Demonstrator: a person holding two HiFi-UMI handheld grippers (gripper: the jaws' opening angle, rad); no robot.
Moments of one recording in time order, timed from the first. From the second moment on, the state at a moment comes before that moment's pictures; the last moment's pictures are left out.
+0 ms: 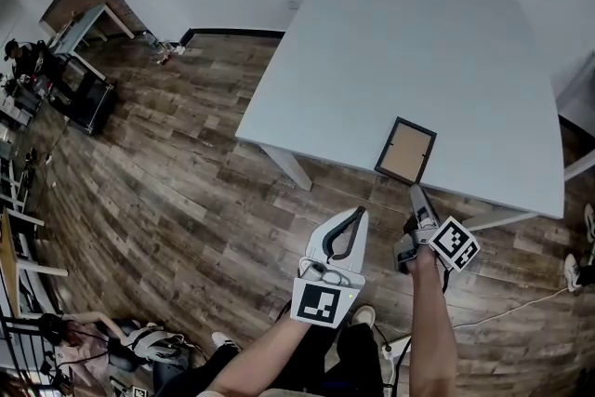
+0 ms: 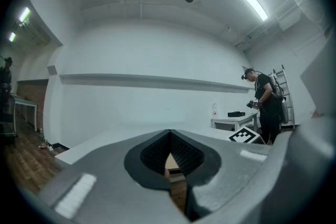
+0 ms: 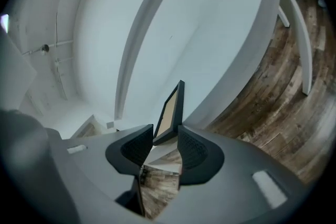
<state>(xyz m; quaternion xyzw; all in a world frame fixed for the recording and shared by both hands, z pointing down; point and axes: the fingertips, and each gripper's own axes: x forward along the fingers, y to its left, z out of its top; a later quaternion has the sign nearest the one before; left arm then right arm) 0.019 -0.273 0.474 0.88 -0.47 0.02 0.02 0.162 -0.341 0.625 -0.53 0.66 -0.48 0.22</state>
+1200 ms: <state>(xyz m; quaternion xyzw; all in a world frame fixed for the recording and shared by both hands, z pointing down) 0.022 -0.266 0.490 0.88 -0.47 0.04 0.02 0.171 -0.350 0.627 -0.51 0.63 -0.50 0.32</state>
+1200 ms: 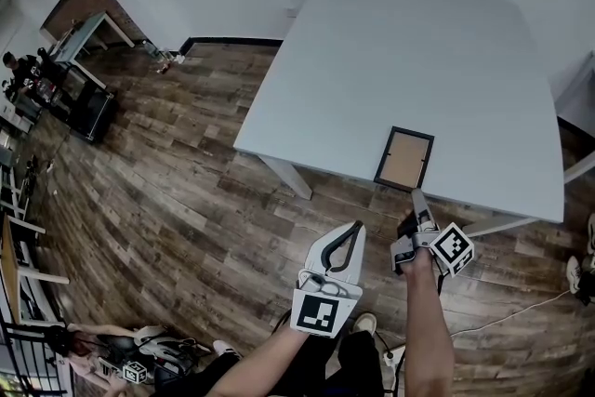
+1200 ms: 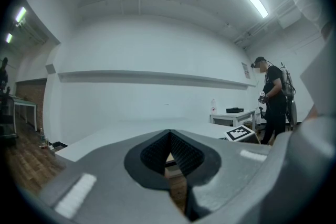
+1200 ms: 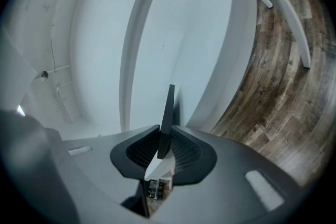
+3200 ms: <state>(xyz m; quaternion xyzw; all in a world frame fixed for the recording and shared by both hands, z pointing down) 0.014 -0.278 0.475 0.88 -0.48 0.02 0.03 0.191 -0.347 0.543 -0.70 0.68 -0.11 -0.19</state>
